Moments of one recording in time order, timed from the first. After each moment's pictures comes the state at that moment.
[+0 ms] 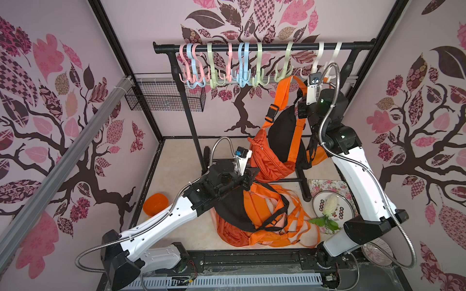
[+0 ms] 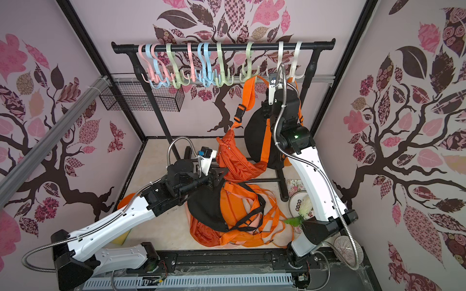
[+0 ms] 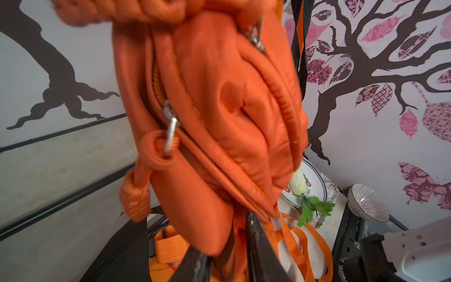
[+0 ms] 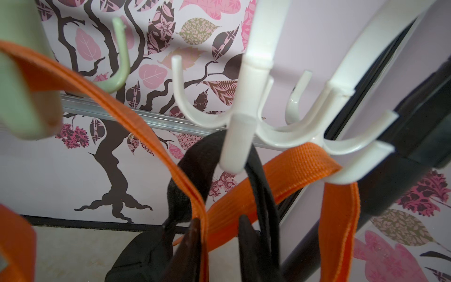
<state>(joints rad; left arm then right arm) -0.87 1.20 1.11 -0.17 0.00 -0.26 0.39 1.56 2.01 -0.45 0.50 -0.23</state>
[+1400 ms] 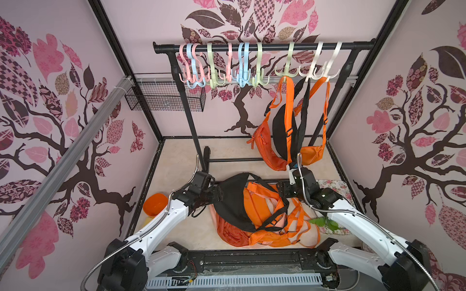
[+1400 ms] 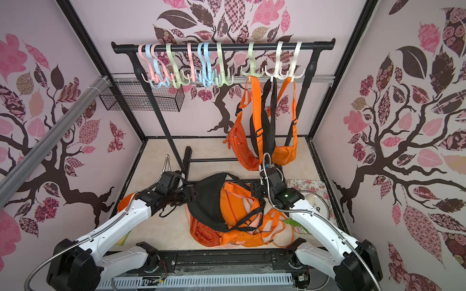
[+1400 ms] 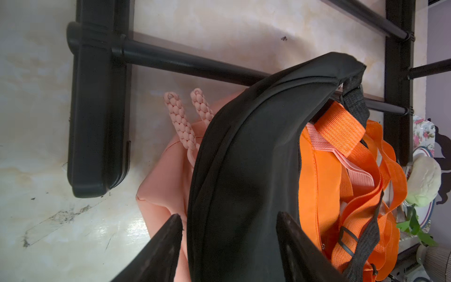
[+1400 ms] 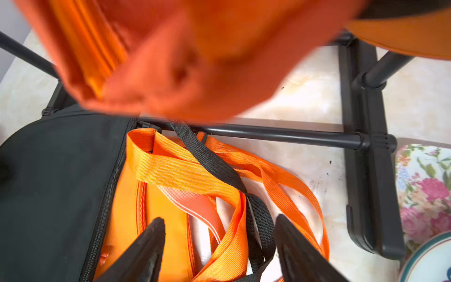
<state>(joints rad) -0.46 1.14 0.75 -0.56 0.11 -0.63 0.53 1.06 0.78 -0.47 0.11 0.39</state>
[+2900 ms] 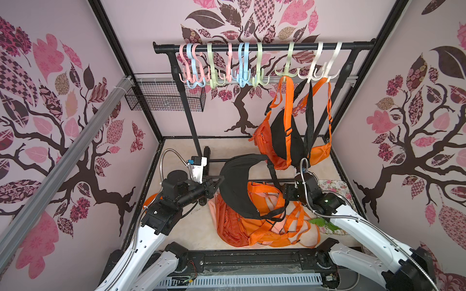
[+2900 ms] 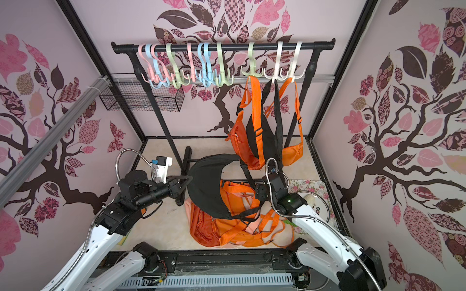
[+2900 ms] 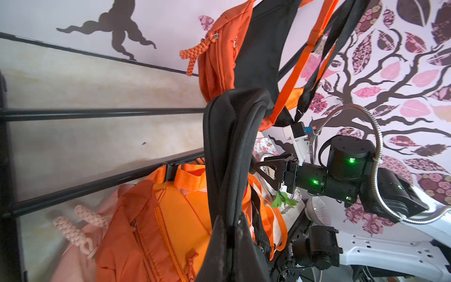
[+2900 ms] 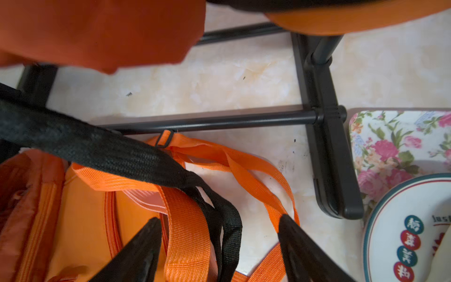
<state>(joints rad) -0.46 0.77 0.88 -0.38 0.39 -0.52 0.53 0.96 0.71 -0.49 0.24 0.48</state>
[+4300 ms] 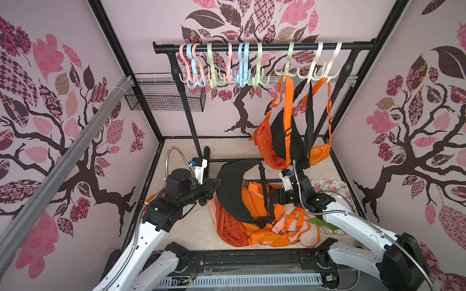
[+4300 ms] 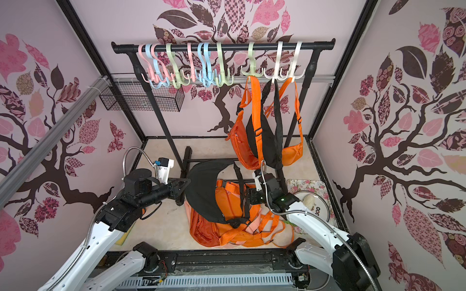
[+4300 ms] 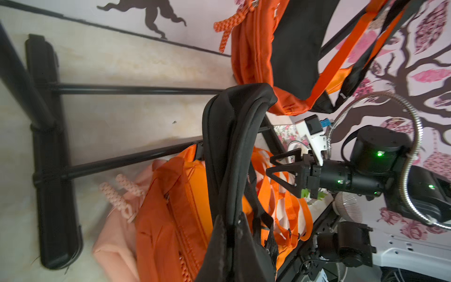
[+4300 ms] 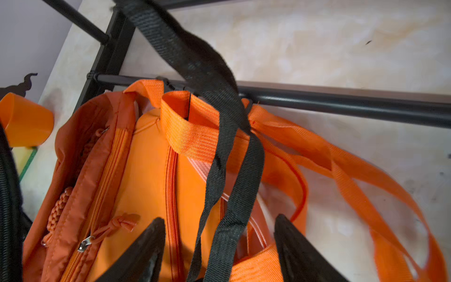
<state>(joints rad) -0.45 0.81 0.92 -0.60 0.27 -0.44 0.53 1.11 0.64 -0.29 -0.17 0.41</state>
